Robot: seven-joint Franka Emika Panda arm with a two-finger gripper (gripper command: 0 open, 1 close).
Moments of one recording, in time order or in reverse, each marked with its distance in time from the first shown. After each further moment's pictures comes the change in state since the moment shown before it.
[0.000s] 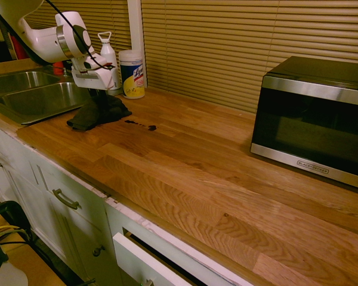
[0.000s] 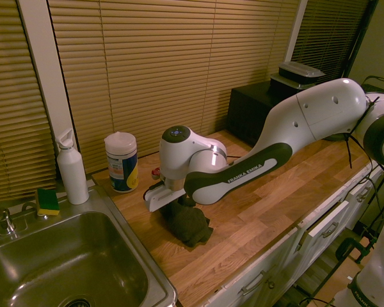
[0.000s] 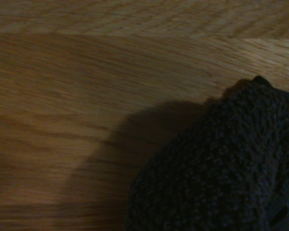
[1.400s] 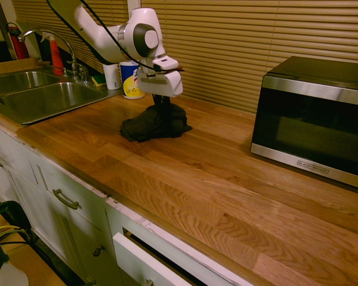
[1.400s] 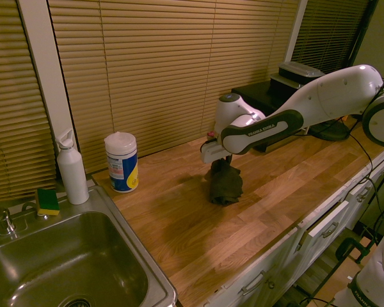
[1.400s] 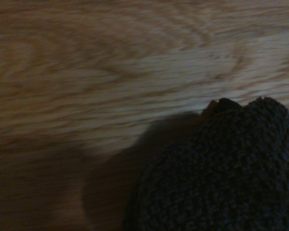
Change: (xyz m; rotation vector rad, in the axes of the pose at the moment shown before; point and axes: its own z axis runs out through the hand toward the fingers) arm 0.255 0.154 0.029 -0.082 -0.005 0.200
